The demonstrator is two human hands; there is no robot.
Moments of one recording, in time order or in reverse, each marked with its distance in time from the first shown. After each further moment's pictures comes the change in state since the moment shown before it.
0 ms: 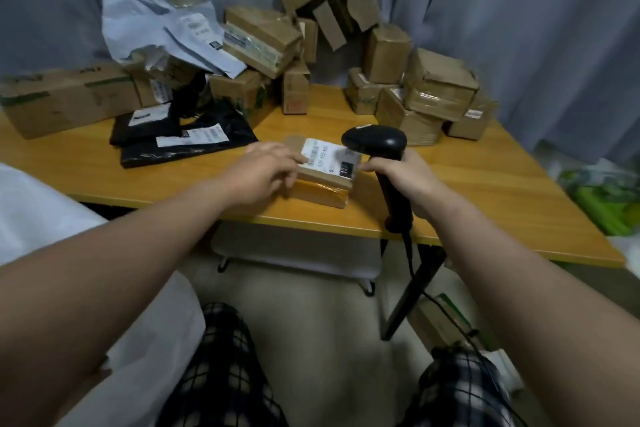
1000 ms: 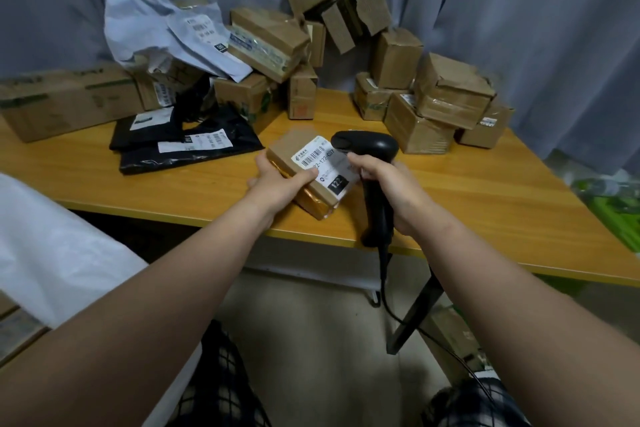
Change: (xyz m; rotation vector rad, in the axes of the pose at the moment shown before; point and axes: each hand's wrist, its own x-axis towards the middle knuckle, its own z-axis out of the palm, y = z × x) left_hand 0.020 0.015 0.035 -0.952 0.211 -0.881; right_hand 0.010 -0.004 0.034 0.322 -0.033 0.120
